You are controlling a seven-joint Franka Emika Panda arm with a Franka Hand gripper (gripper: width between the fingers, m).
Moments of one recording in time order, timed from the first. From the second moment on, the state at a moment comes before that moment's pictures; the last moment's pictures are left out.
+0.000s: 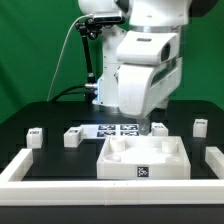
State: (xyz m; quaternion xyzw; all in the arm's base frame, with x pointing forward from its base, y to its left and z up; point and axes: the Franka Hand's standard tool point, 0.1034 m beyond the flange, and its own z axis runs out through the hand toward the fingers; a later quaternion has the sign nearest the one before) arm 0.559 0.016 0.081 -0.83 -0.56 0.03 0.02
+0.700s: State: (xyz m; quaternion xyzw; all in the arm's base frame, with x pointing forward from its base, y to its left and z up) arm 0.549 -0.006 0.068 -0.79 -0.61 -0.01 0.00
